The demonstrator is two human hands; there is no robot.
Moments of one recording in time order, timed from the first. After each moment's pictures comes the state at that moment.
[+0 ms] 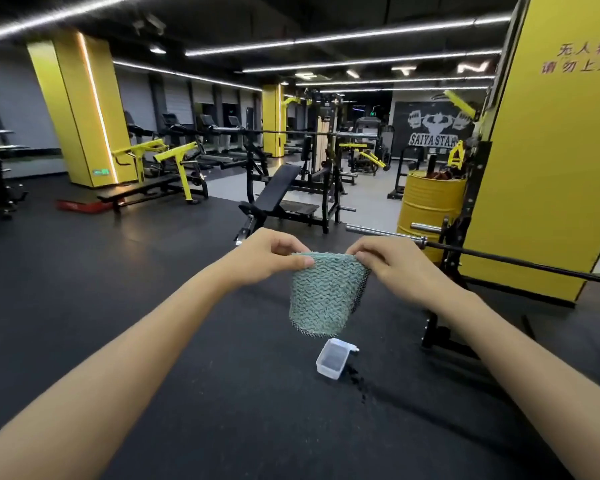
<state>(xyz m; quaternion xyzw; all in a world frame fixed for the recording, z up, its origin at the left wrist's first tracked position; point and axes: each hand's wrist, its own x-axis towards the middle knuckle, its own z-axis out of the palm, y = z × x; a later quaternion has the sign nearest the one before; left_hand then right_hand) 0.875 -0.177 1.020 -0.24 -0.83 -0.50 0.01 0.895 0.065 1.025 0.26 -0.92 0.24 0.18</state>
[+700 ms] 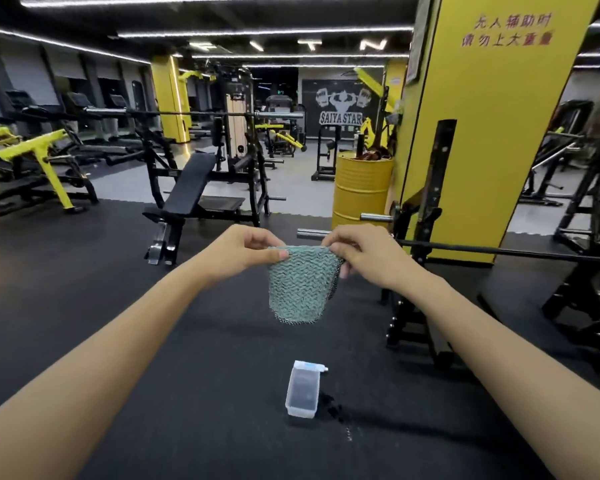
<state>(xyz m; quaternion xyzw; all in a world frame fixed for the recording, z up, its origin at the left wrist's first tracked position) 0.465 -0.189 0.998 -0.32 -0.79 -0.52 -0.08 0.544 0.037 1.006 0.10 -0.93 0.30 0.15</state>
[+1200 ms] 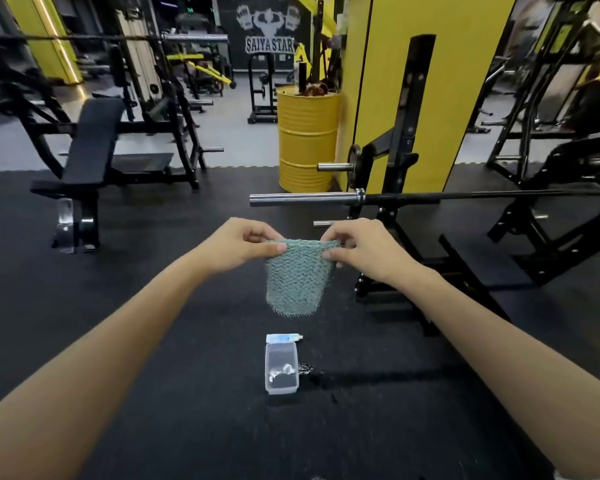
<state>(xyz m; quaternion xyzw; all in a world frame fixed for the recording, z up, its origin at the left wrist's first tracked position) 0.255 -0.098 0.921 -0.38 -0.76 -0.49 -0.21 0.384 0.102 0.928 -0.04 -0.94 0.32 0.11</state>
